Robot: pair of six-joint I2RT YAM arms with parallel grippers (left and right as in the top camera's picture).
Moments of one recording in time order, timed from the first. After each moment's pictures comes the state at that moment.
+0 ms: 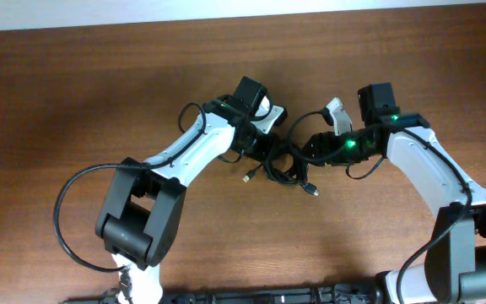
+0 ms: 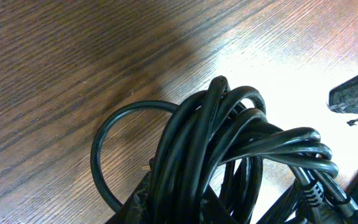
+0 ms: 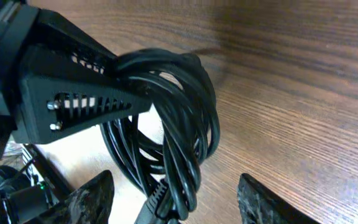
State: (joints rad) left arm -0.55 2.00 1.43 -0.70 0.46 -0.08; right arm 0.07 1.62 1.02 -0.73 -0.70 0.00
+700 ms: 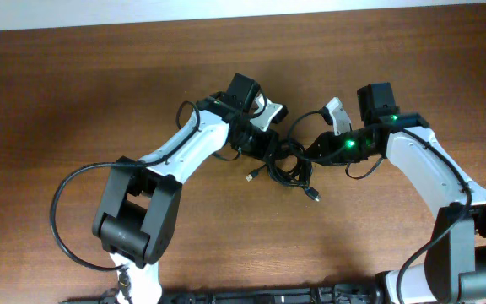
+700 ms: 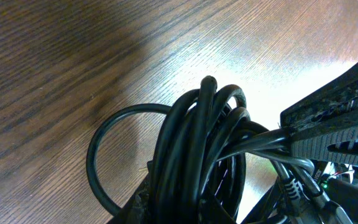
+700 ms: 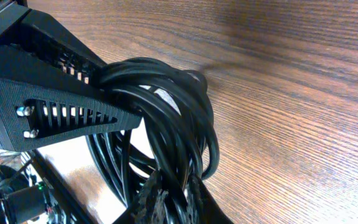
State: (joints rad) left arm -0.52 2.00 1.43 -0.69 0.63 -0.06; right arm 0.07 1.62 1.02 -0.73 -0.69 0.00
